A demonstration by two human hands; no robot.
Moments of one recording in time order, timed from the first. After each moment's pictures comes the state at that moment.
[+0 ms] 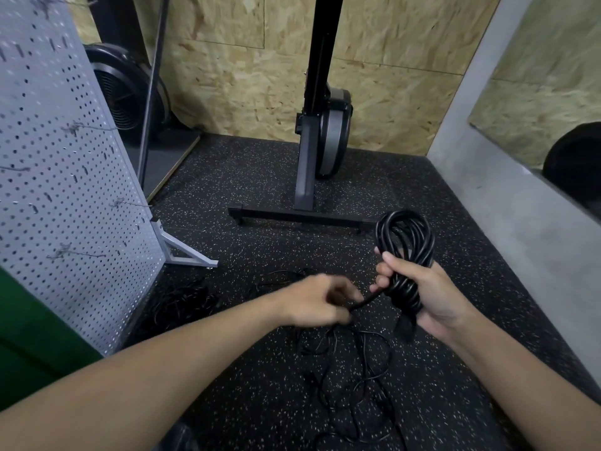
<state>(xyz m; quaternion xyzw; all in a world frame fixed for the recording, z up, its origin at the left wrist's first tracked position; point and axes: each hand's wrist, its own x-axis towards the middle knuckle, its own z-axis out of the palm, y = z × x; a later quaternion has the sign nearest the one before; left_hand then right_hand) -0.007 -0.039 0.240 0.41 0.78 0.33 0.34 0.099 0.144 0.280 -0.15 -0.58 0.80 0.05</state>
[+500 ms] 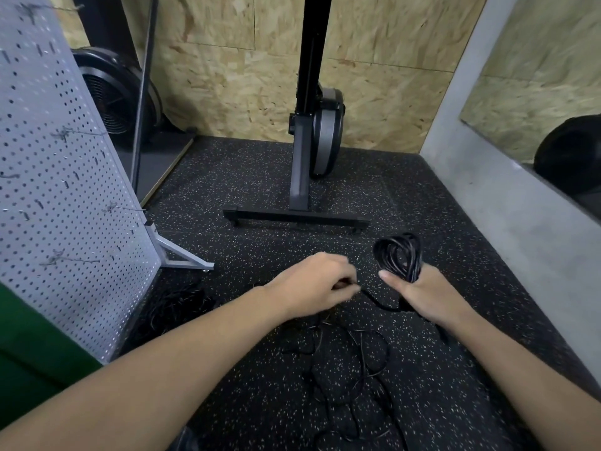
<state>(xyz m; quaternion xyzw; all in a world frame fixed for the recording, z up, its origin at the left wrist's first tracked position) -0.012 -0.026 0.250 0.56 0.79 0.25 0.04 0.106 0.183 0.255 -0.25 -0.89 0.37 0.02</state>
